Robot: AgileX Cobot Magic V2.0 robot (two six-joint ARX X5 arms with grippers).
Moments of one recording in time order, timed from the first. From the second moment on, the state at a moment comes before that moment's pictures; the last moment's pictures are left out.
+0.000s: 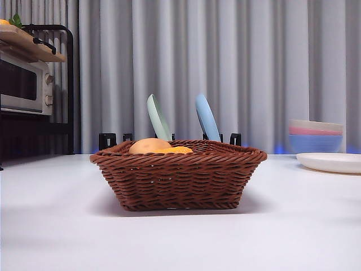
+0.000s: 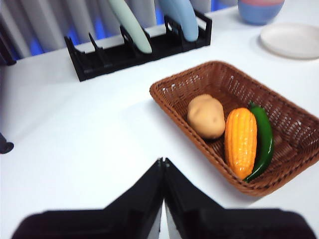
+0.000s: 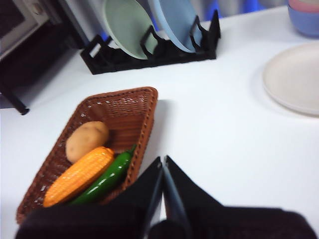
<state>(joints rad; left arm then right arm) -0.68 0.44 0.71 -0.69 -0.31 -0.07 0.26 0.49 0.69 -0.56 -0.11 0.24</state>
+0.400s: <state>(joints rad) -0.60 0.36 0.69 -0.61 -0.32 0.01 0.26 0.50 0.69 -0.57 0.00 0.26</state>
